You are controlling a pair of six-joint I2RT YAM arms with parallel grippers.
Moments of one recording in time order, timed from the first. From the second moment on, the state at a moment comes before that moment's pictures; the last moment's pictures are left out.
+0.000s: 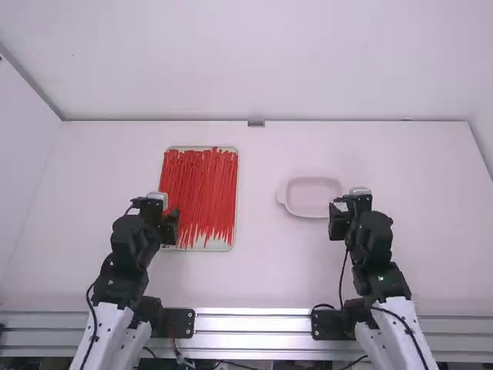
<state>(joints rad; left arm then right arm) -0.05 0.53 0.35 -0.28 0.08 -0.01 0.14 0.65 0.36 -0.21 -0.02 0.04</state>
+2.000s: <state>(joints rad) -0.10 1.80 1.36 -0.54 0.08 -0.07 0.41 1.20 0.76 -0.32 -0.04 0.13</state>
